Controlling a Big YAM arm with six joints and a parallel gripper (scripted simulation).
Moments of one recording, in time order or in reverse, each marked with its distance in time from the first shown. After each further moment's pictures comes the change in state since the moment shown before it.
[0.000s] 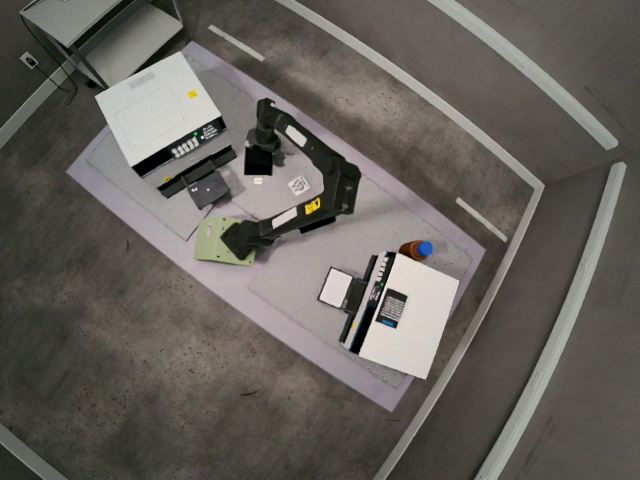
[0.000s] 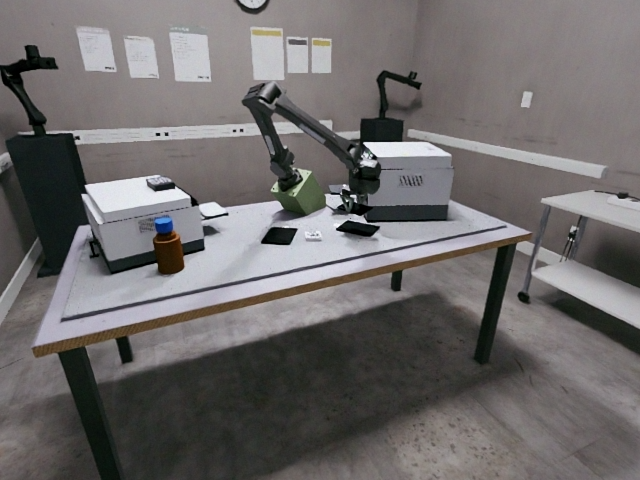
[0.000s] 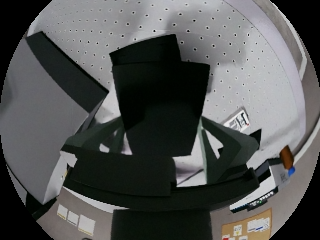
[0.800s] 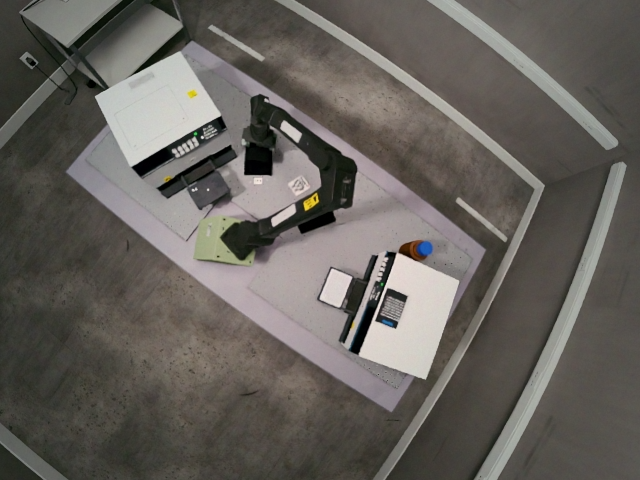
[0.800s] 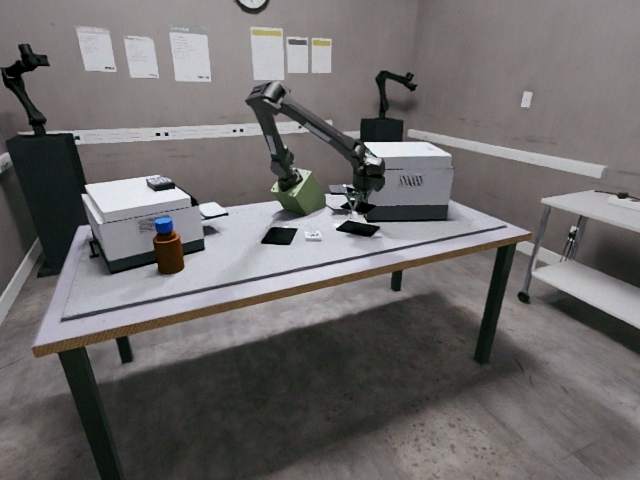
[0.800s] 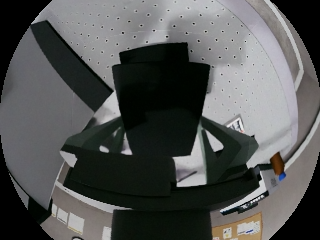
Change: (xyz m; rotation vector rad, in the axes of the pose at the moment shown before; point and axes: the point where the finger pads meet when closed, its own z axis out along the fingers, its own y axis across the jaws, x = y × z) arm -0.008 0.015 -0.004 0.034 -0.012 -0.097
